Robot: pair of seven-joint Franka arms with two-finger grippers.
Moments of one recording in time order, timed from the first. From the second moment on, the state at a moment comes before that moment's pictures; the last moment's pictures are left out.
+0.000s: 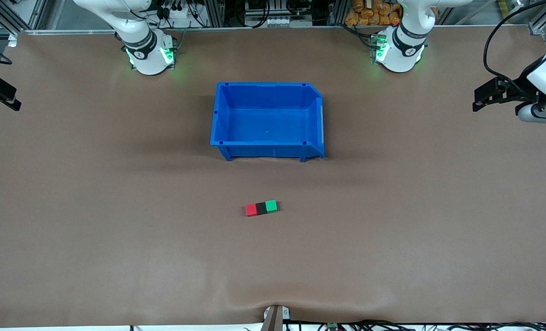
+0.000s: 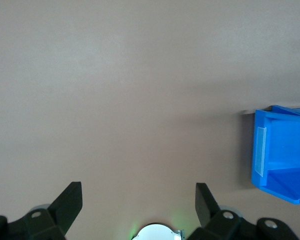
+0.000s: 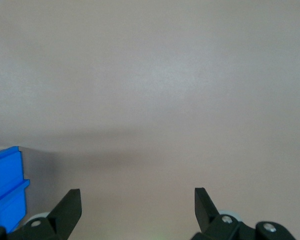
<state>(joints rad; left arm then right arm) -0.05 -0.02 -0.04 -1.56 0.02 1.49 0.04 -0.07 -0.08 -0.02 -1.56 -0.05 1.50 -0.07</state>
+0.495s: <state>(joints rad) -0.05 -0.02 -0.04 -1.56 0.02 1.49 0.04 -0.07 -0.08 -0.03 -1.56 -0.05 1.50 -0.07</state>
